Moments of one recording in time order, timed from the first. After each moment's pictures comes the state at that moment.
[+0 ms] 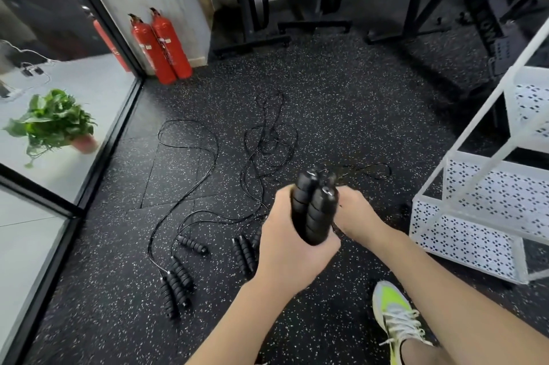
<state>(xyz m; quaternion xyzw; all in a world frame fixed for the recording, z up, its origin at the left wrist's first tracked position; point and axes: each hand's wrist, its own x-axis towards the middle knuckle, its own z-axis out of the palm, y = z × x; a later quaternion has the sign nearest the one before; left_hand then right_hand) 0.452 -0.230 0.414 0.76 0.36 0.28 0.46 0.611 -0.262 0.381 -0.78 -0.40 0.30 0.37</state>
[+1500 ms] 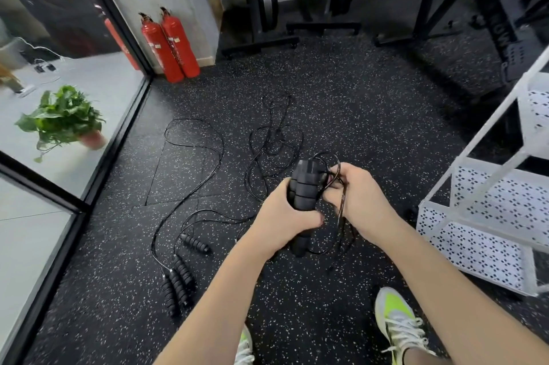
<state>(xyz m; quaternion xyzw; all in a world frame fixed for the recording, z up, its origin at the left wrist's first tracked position) 0.473 -0.167 0.402 0.70 0.39 0.12 0.59 0.616 -0.250 0.402 -0.73 -0.35 0.32 0.49</state>
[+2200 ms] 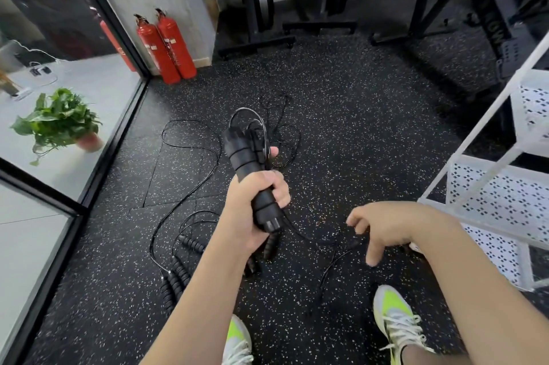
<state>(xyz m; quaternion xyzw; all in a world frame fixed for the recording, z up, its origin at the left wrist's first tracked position) 0.461 -0.158 0.431 0.38 0.17 0.31 0.85 0.661 -0.284 0.414 -0.76 -0.46 0.46 -0.08</state>
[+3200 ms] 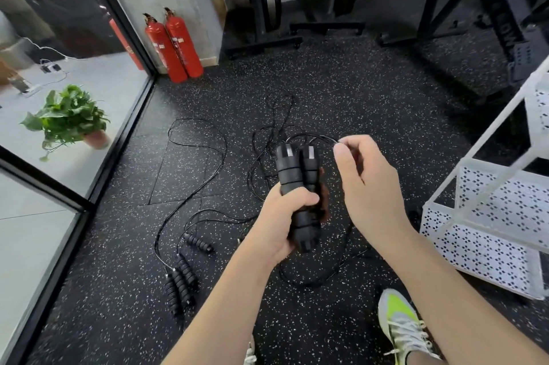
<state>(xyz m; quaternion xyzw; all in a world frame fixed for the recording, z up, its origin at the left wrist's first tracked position) 0.475 -0.181 0.421 0.44 0.27 0.22 0.83 0.593 -0.262 0.448 -0.74 -0.36 0.12 0.56</state>
